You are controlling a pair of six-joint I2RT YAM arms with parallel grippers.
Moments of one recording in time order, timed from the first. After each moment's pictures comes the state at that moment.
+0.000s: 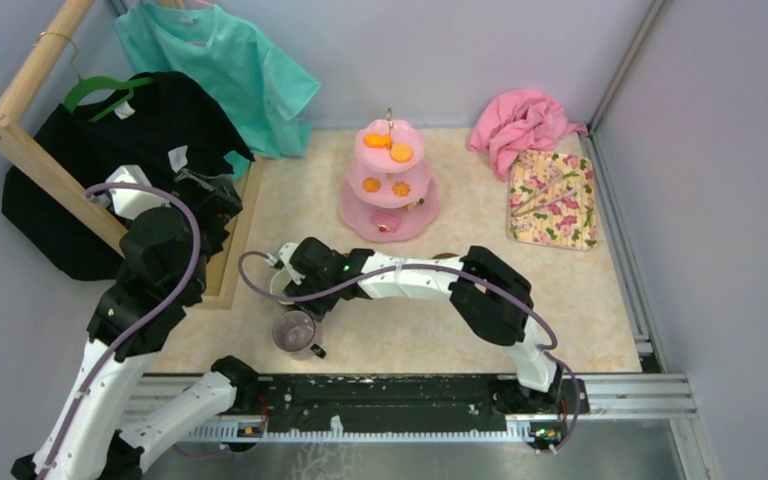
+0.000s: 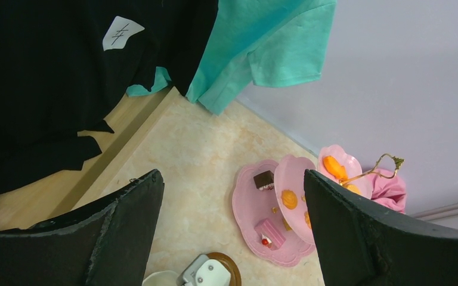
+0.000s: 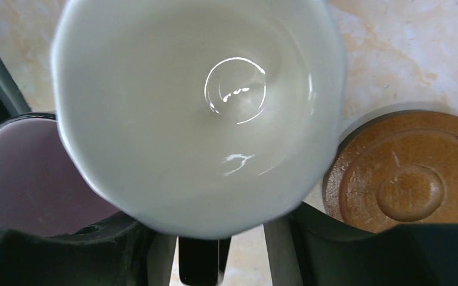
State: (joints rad) left arm -0.56 0.75 1.24 -0.63 -0.82 -0.67; right arm 1.17 2.03 1.55 -0.40 -0.08 0.11
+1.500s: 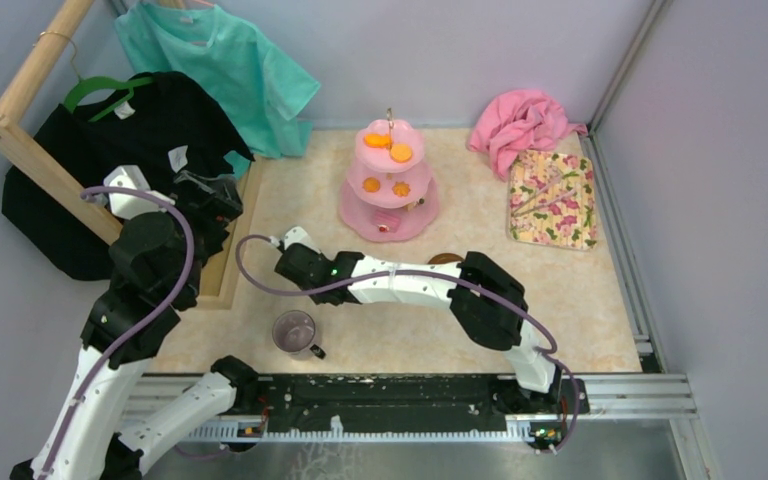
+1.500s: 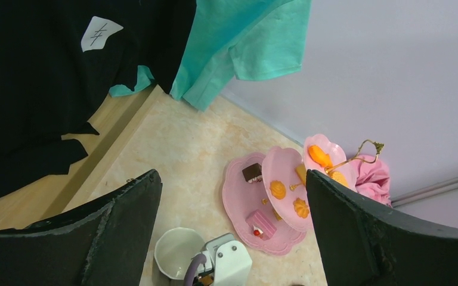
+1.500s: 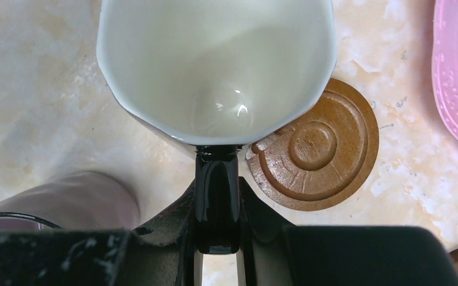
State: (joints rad) left arm -0.56 0.72 1.24 -0.62 -0.75 -0.64; right arm 1.23 2.07 1.66 -0.53 0.38 0.31
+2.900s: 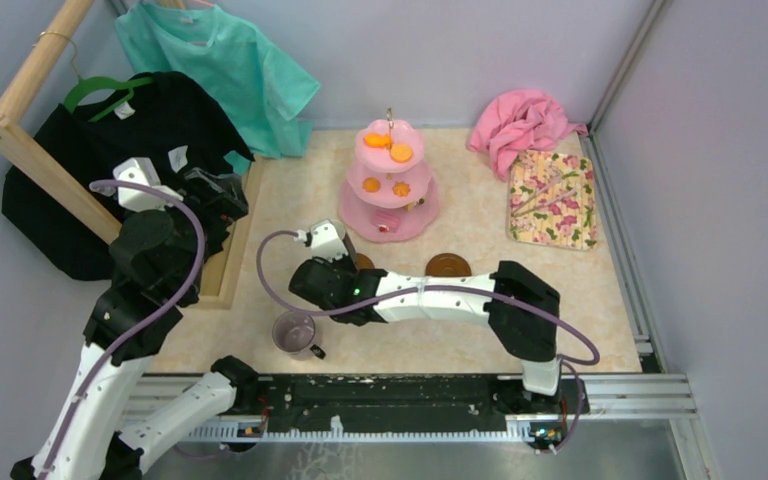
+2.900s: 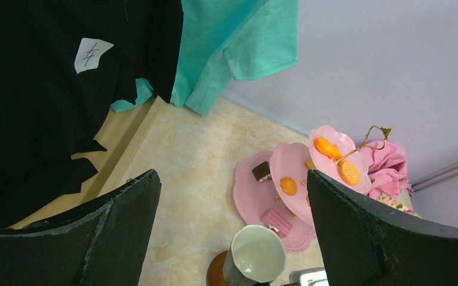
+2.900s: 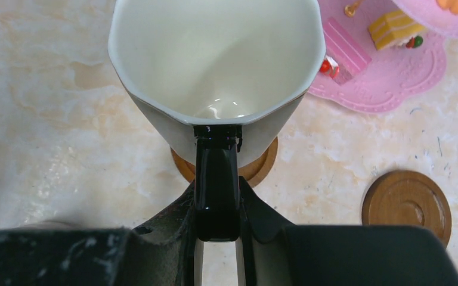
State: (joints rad) left arm -0.56 0.73 1.24 -0.57 -0.70 -0.50; right arm 1.30 1.87 1.46 -0.43 0.83 0.48
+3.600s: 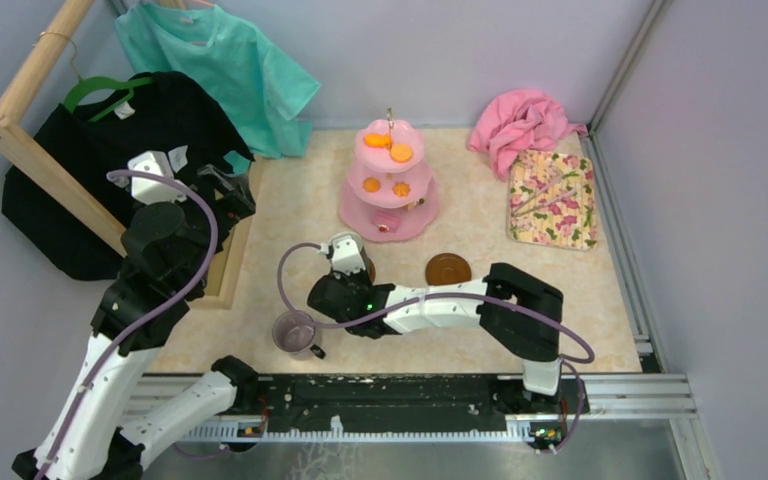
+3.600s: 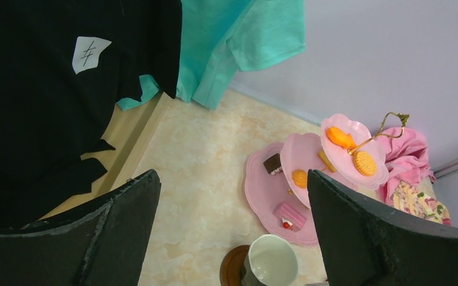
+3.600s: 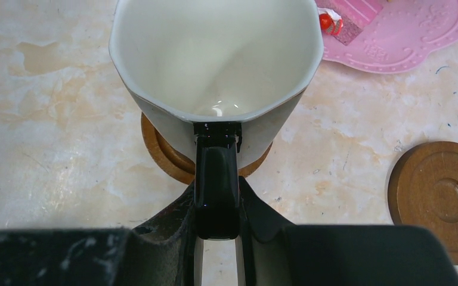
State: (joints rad) left arm -0.56 0.76 1.24 -0.58 -0.69 -0.46; right arm 1.29 1.85 1.21 -0.23 0.87 0.59
